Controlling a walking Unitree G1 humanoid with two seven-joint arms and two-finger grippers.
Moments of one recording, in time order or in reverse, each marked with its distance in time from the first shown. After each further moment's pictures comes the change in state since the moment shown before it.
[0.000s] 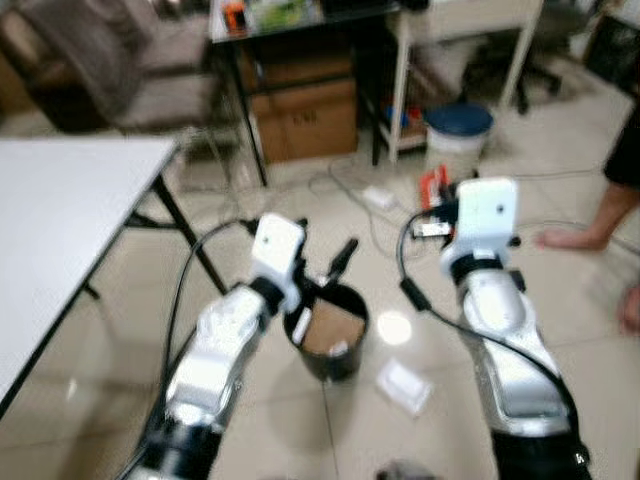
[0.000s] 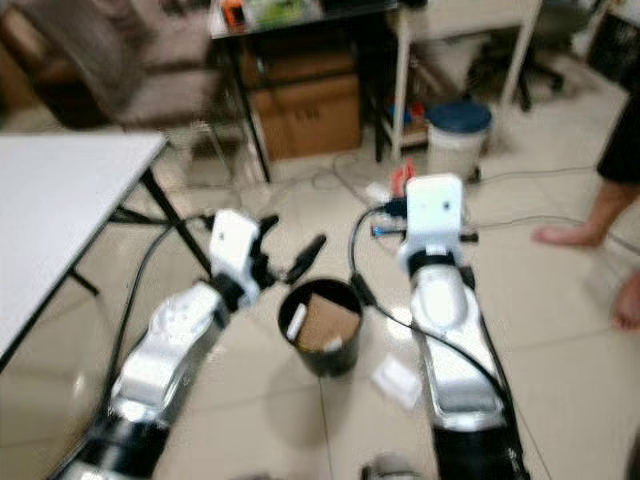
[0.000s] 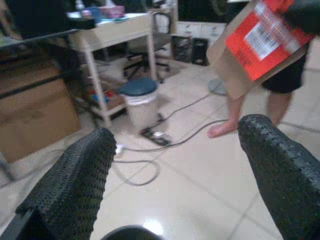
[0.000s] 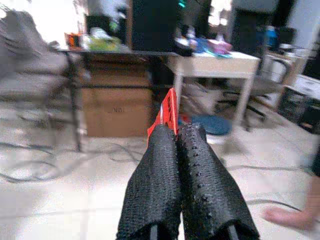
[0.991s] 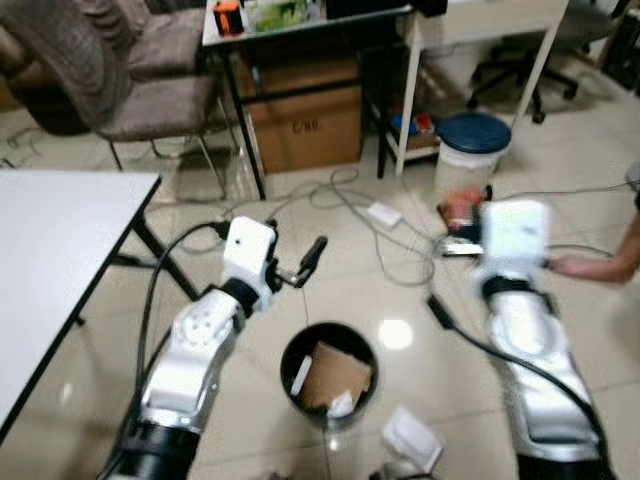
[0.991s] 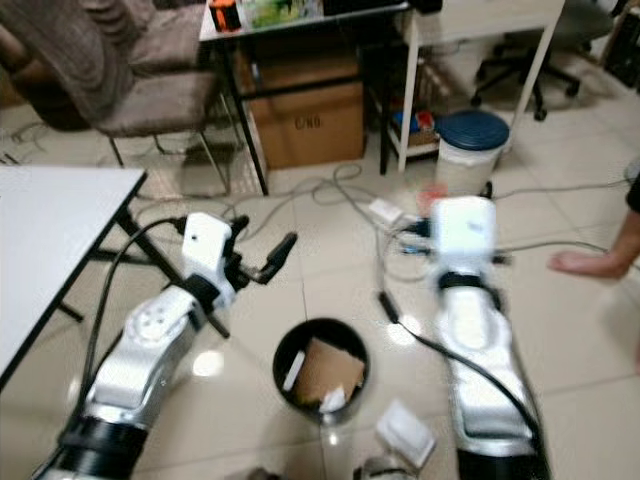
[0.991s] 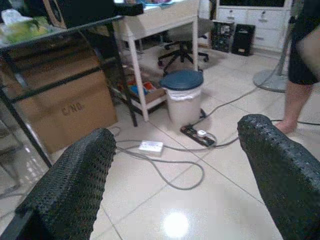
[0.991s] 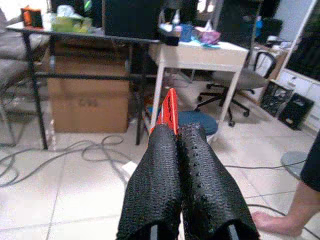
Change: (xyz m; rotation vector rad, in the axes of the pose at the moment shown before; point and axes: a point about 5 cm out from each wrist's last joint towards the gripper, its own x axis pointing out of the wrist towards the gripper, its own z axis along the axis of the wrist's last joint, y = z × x) left arm -0.025 0.037 -0.010 0.039 0.055 0.150; right arm -0.018 -0.025 -0.015 -0.044 0.042 -0.064
